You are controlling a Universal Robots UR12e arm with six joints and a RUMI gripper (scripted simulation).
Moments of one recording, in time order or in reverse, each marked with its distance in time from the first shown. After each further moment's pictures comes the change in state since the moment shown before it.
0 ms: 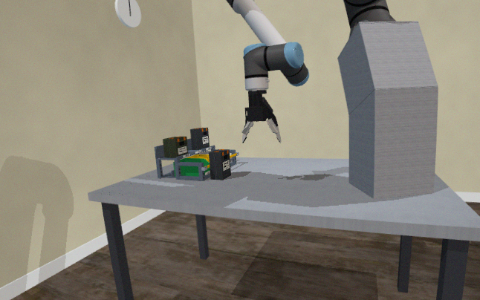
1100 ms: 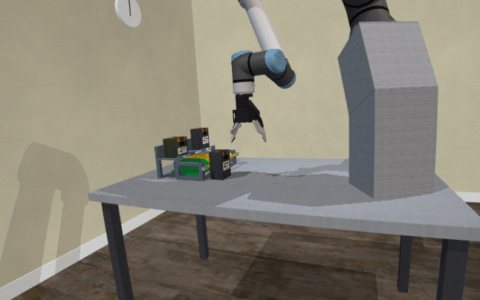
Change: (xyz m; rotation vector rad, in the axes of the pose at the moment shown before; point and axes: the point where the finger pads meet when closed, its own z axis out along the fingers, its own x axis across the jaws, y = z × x) arm -0.079 -0.056 0.006 0.000 0.000 0.000
